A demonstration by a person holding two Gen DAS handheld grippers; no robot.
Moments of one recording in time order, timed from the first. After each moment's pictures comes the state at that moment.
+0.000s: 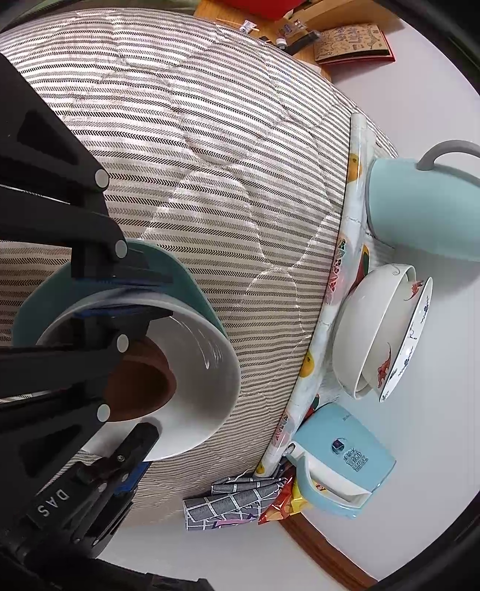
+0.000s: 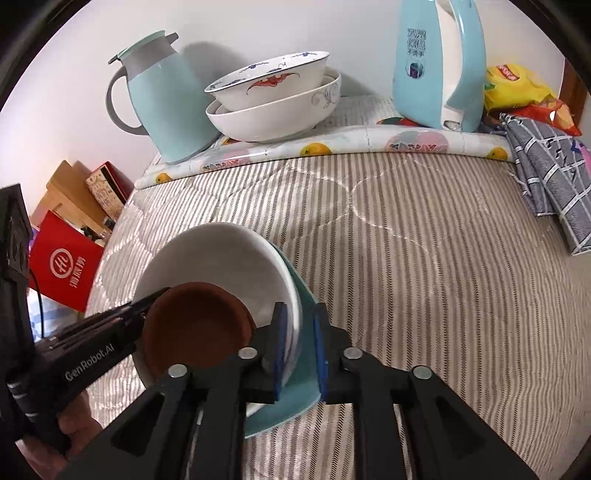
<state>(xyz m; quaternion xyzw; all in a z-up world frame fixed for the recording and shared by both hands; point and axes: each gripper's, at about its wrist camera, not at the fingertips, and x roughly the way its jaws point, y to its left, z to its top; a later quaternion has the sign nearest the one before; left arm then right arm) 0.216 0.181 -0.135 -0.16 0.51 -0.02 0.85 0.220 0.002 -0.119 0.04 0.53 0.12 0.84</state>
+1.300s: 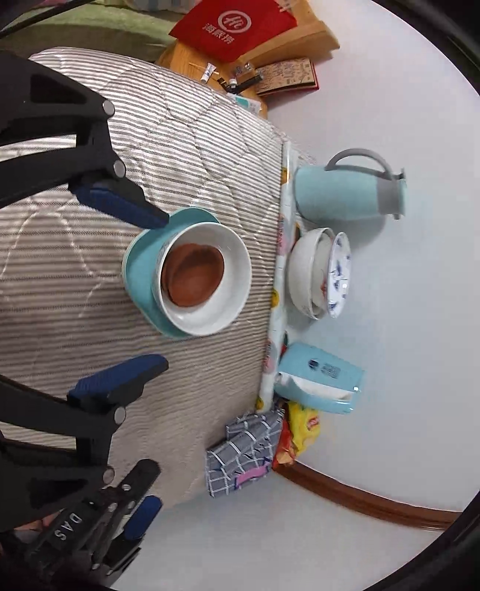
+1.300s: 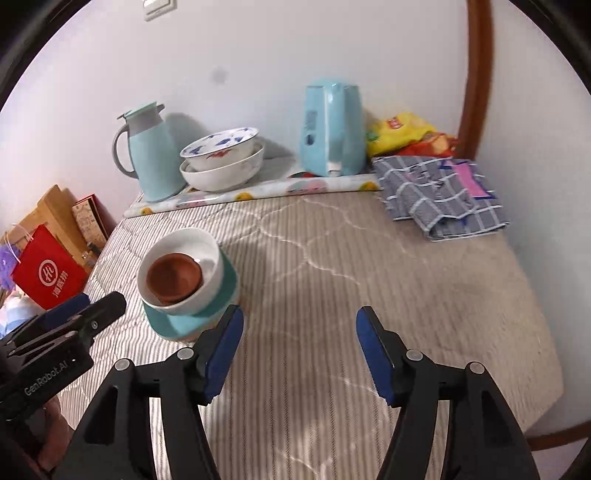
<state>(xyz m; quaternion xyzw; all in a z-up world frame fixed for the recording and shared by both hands) 0.072 0.096 -0.036 -0.09 0.39 0.00 0.92 0.080 -0.091 -0.022 0.02 0.43 0.03 0.90</state>
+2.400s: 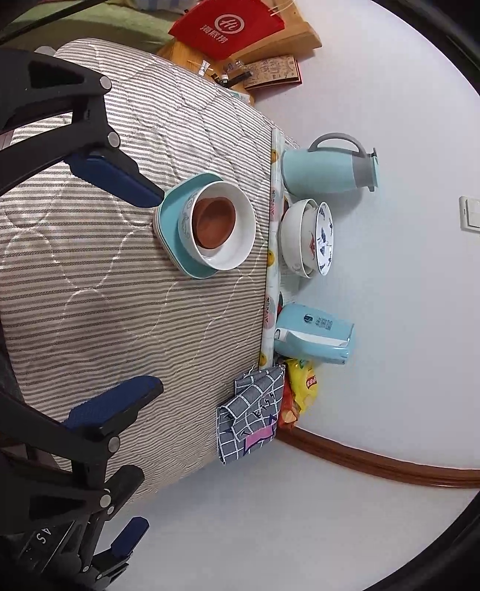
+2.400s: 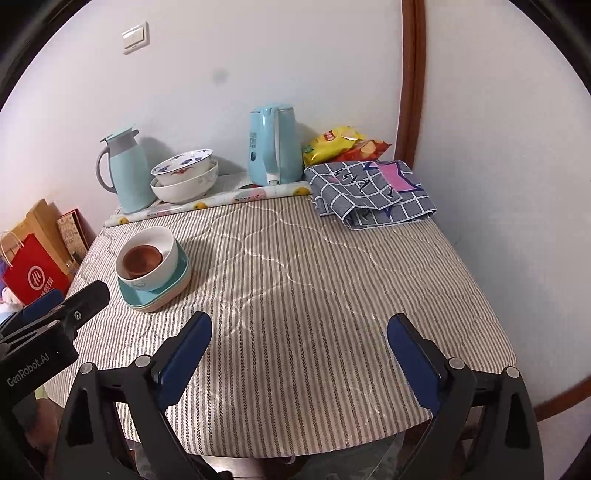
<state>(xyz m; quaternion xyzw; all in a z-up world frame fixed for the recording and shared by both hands) 0.010 0.030 -0.016 -0.07 0.36 -0.02 0.93 -0.003 -0.163 -0.001 0.03 0.40 -0.02 0.92</state>
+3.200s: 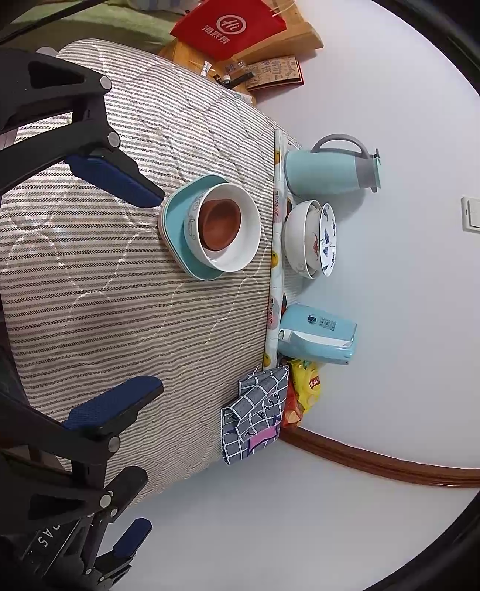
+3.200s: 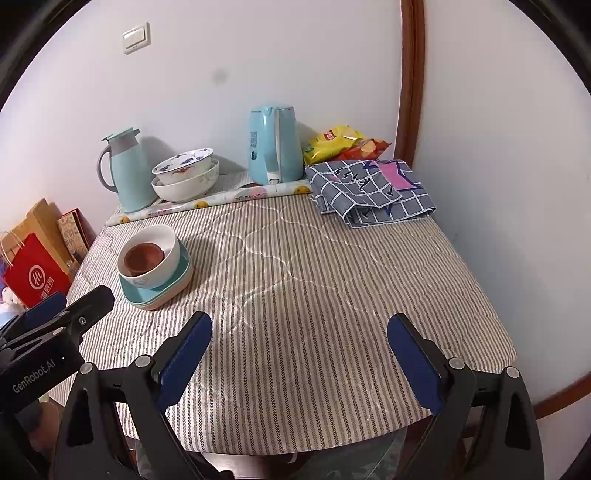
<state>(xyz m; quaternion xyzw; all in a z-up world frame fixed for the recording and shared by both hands) 0.007 0.032 -0.018 -0.07 0.36 -0.02 0.93 -0.007 -0.160 -0.002 0.03 0.40 -0.02 0.92</state>
